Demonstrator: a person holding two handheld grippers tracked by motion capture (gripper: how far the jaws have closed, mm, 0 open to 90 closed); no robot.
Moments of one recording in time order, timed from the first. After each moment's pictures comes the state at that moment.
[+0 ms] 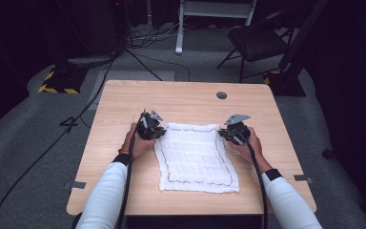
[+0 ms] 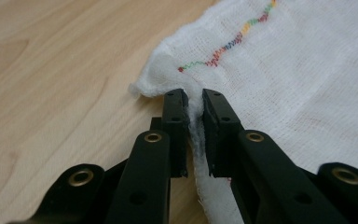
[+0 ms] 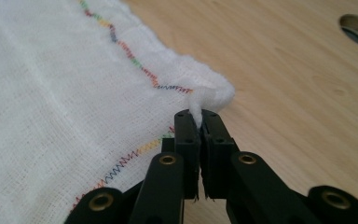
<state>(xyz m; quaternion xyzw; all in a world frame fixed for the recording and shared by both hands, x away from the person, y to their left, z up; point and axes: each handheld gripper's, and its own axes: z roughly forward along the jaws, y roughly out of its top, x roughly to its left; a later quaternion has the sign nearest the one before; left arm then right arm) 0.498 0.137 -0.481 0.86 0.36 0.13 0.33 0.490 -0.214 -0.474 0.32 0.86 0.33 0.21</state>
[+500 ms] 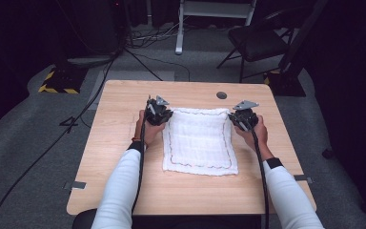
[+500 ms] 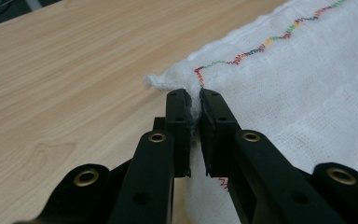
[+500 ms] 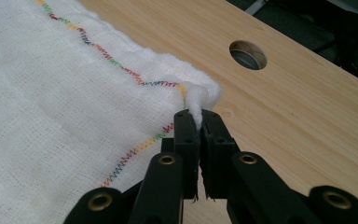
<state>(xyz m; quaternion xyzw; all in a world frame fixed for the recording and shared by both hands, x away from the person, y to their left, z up) 0.544 0.113 -0.471 0.81 0.41 0.19 0.37 0.526 -0.231 -0.453 0.37 0.82 0.32 0.29</state>
